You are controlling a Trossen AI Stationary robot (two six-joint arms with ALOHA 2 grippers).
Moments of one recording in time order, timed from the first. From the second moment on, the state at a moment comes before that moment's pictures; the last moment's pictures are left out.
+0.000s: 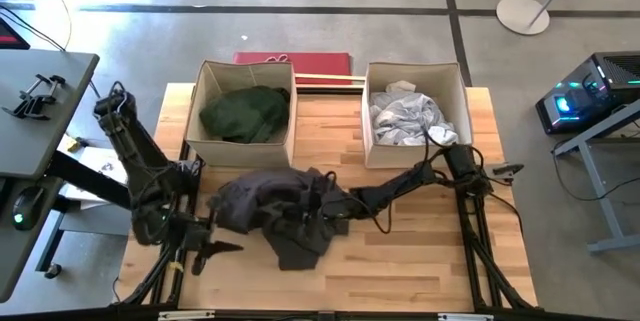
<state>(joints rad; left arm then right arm) -1.03 1.00 0.68 0.04 -0.83 0.15 0.25 2.12 1.25 0.67 0.32 0.13</state>
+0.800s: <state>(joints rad) -0.51 1.41 0.68 -0.30 -0.46 0.02 0.26 2.12 1.19 0.61 0.33 0.25</state>
